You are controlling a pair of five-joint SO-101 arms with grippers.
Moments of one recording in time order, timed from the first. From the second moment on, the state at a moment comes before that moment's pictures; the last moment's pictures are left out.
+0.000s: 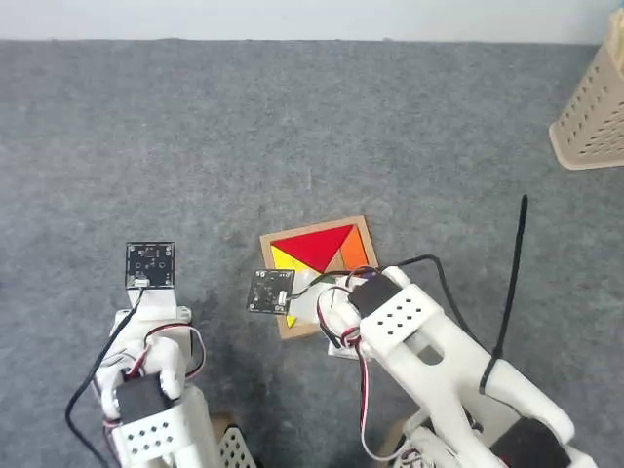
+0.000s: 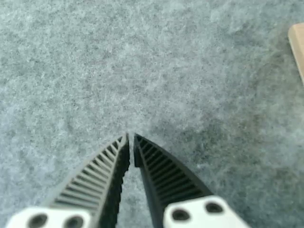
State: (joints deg) left arm -25.1 -103.4 96.9 71.5 -11.3; right arm -43.5 -26.7 52.6 63.1 41.9
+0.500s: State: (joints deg) left arm -25.1 -103.4 96.9 71.5 -11.3; right arm -43.5 -24.8 42.5 63.6 42.2
